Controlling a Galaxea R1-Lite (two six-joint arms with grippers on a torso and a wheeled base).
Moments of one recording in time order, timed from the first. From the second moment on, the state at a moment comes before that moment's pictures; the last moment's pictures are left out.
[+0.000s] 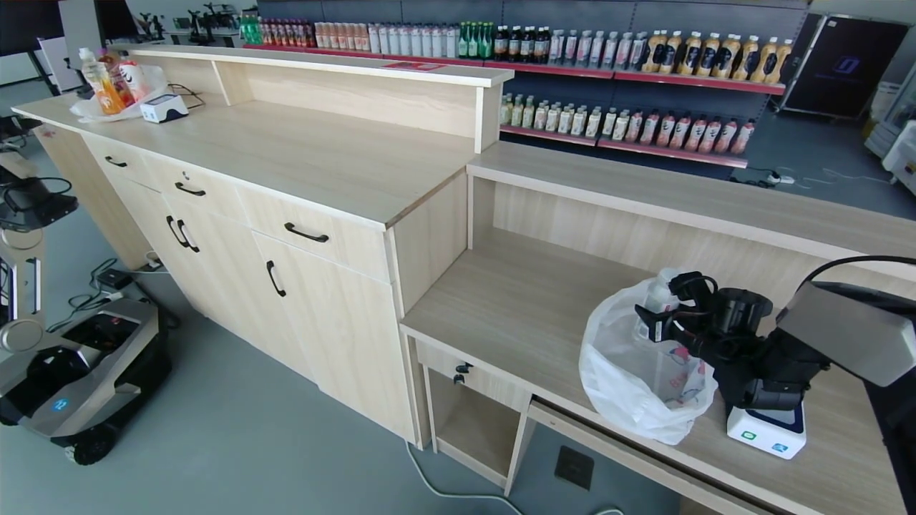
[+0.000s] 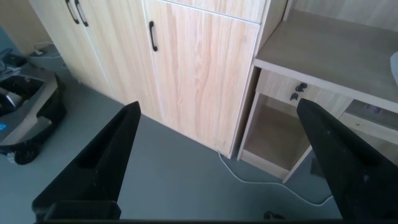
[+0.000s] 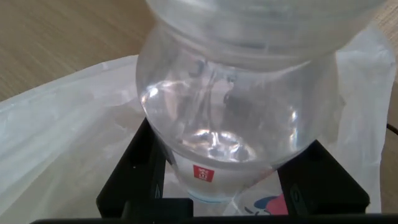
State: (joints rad) left arm 0.00 0.00 0.00 0.00 0.00 0.00; right arm -0.08 2.55 -1.15 -1.25 0.21 -0.20
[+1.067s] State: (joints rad) left arm 0.00 0.00 0.00 0.00 0.00 0.00; right arm -0.10 2.50 -1.16 -1.24 0.22 -0.20
